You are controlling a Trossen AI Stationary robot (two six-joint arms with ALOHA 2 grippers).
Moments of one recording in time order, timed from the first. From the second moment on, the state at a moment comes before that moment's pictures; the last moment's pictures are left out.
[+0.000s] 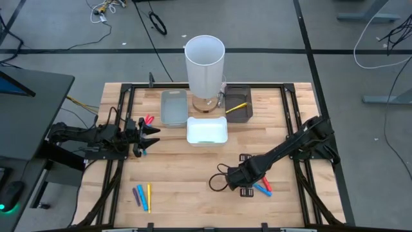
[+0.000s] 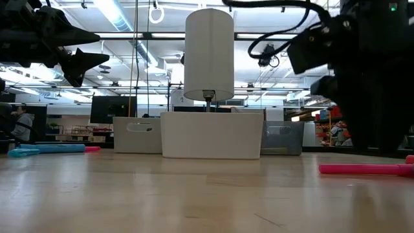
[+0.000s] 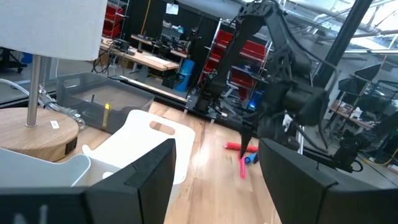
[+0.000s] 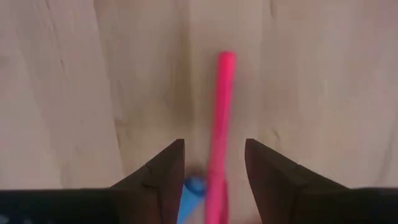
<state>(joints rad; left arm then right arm) -0.15 0.02 0.01 0.09 -0.26 -0.35 0.49 1.85 1.20 -0.85 0.00 0.52</state>
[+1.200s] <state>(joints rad) -0.15 0.02 0.01 0.09 -0.26 -0.35 0.40 1.82 1.15 -0.87 0.01 0.82</state>
